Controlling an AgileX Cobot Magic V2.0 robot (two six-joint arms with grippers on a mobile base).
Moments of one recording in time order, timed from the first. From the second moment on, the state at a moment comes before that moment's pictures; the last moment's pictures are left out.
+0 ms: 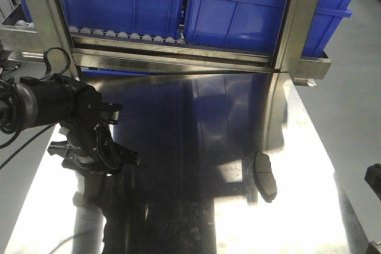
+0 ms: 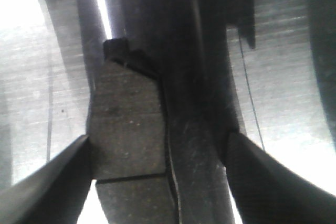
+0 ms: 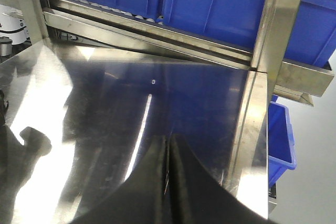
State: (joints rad) left arm -0.40 1.90 -1.23 0.05 0.90 -0.29; right arm 0.27 0.35 -0.35 0.10 0.36 -0.14
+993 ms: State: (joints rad) left arm -0.40 1.84 -1.23 0.05 0.86 -0.29; right arm 0.27 0.35 -0.35 0.10 0.36 -0.14
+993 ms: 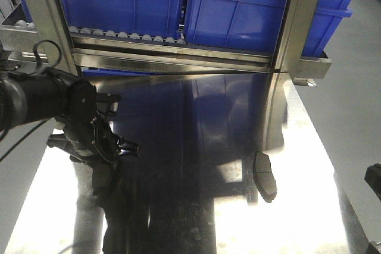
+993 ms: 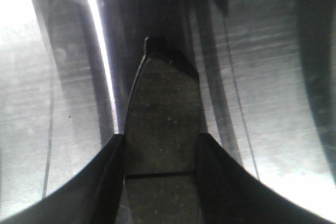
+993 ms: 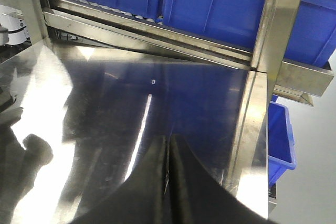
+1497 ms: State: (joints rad) left arm -0.40 1.55 -1.05 0.06 0.70 -0.27; right arm 0.27 0.35 -0.35 0.10 0.36 -0.14
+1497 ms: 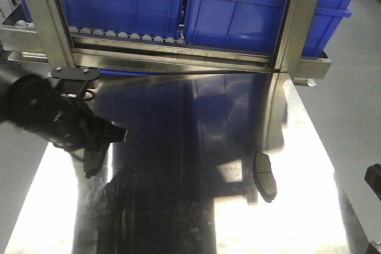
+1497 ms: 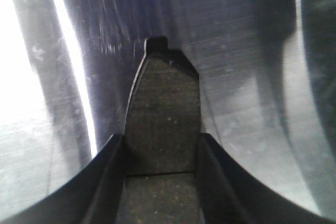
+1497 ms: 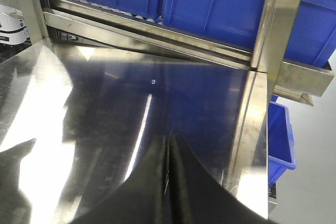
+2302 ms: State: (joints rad) left arm -0.40 0.40 -0.37 0.17 0.38 -0.27; right arm 0.27 0.35 -0.35 0.10 0.36 -0.14
